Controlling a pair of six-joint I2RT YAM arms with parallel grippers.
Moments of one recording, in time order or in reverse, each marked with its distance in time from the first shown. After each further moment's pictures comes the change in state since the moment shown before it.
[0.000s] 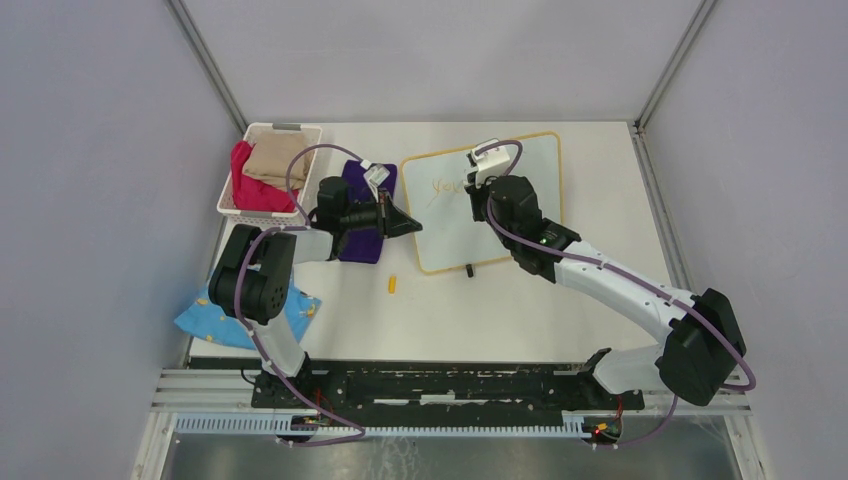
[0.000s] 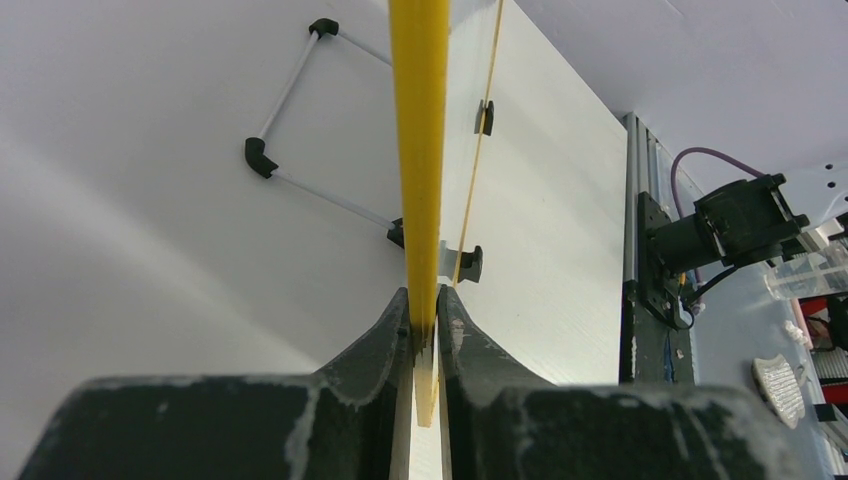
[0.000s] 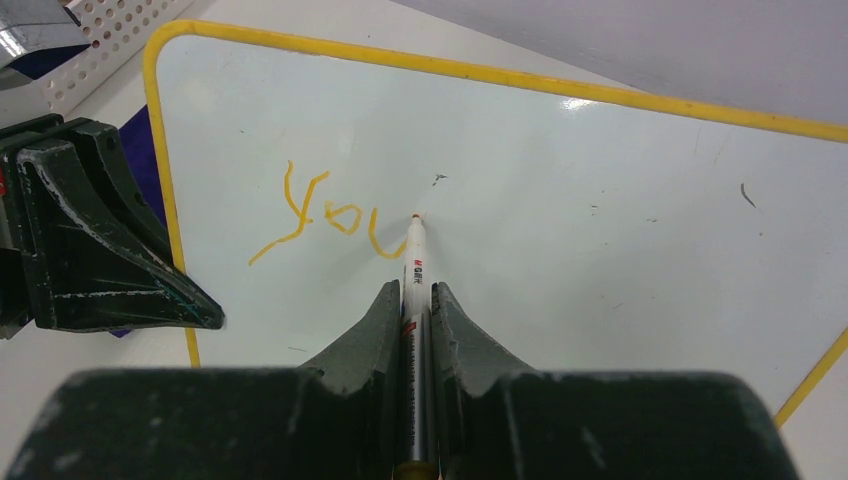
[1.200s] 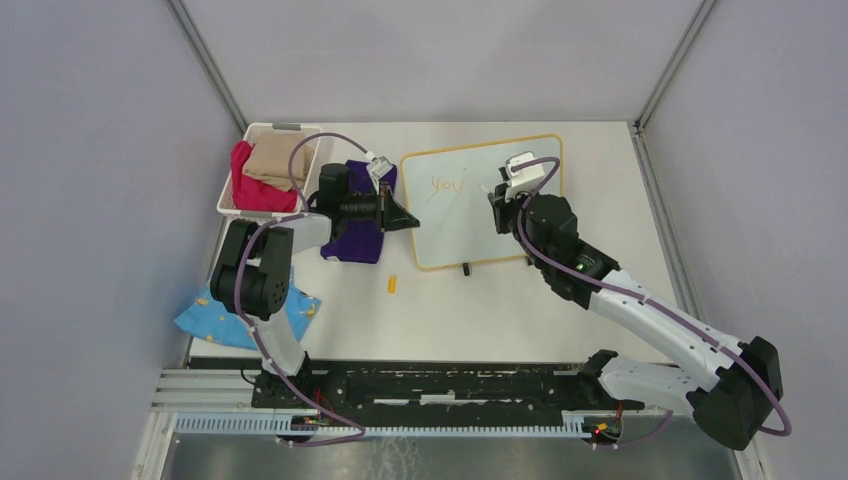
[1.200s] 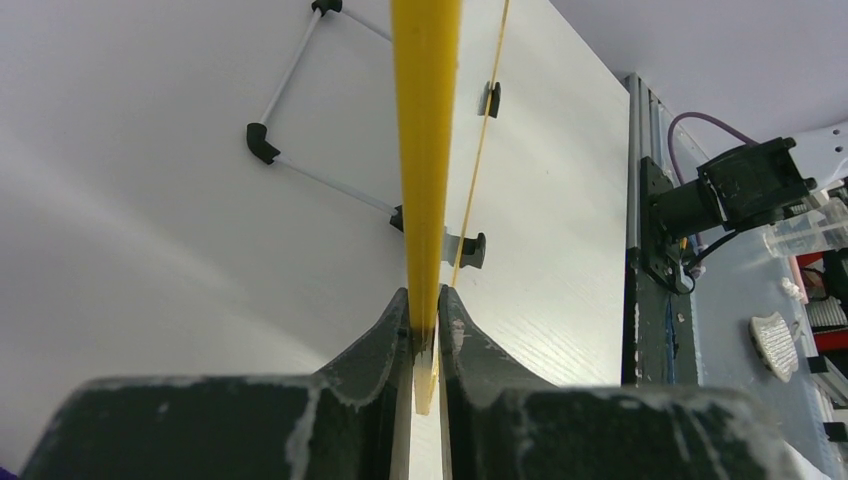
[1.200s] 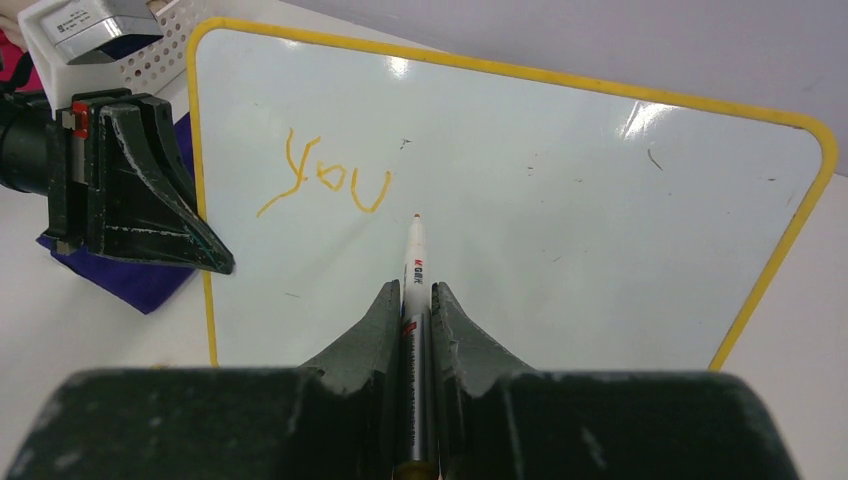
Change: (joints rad) left arm 0.025 0.024 0.145 -0.288 0.065 0.172; right arm -0.014 -0.257 -0.141 -0.026 -0.035 0.000
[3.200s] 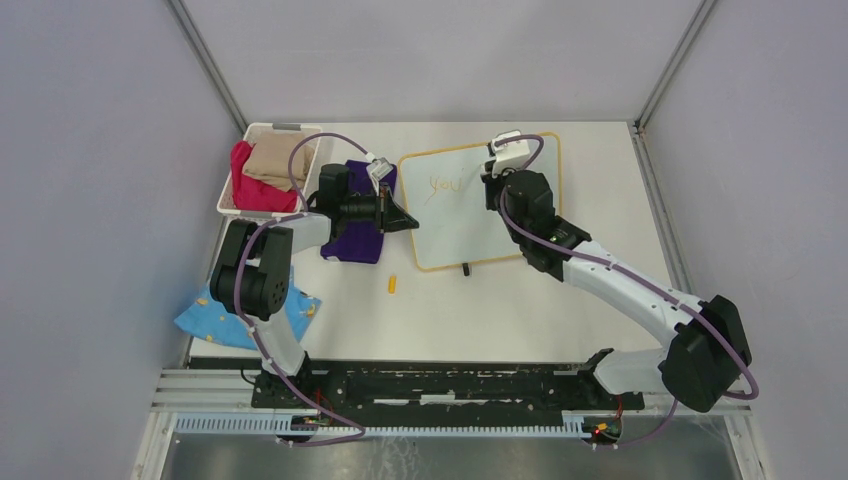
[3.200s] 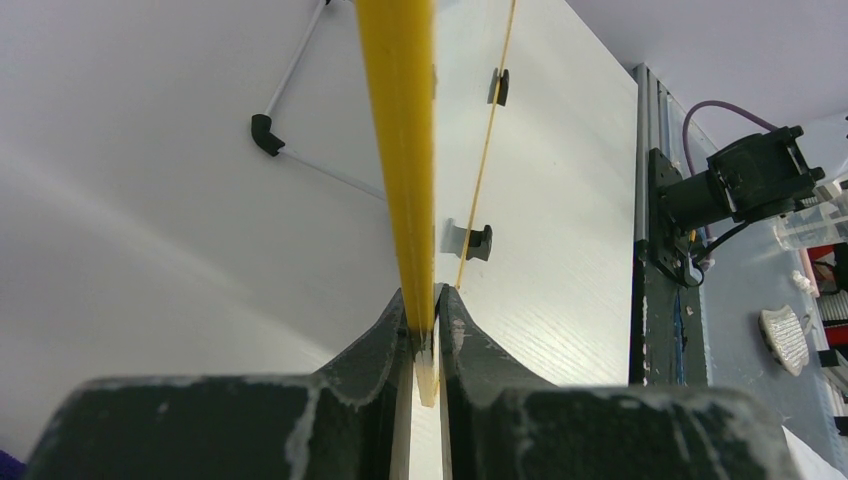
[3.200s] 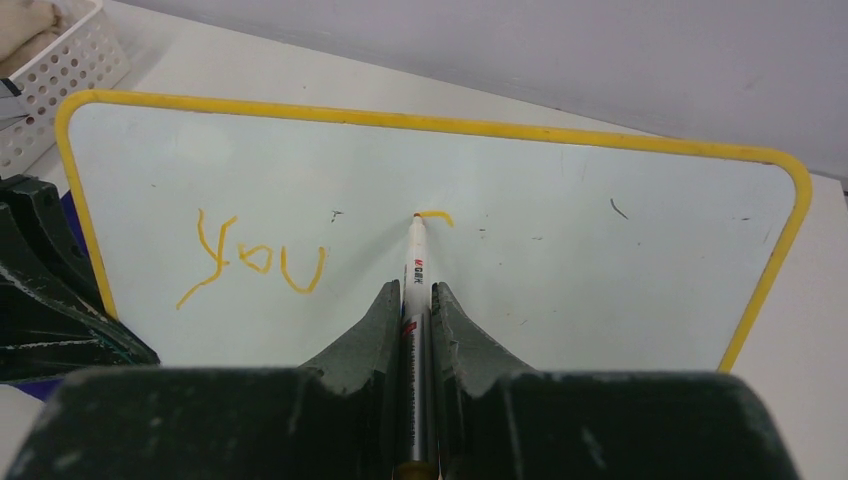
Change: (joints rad) left arm 0.004 0.003 0.006 -0.048 0.005 0.052; right arm -0.048 0.225 0.120 0.098 0.102 -0.011
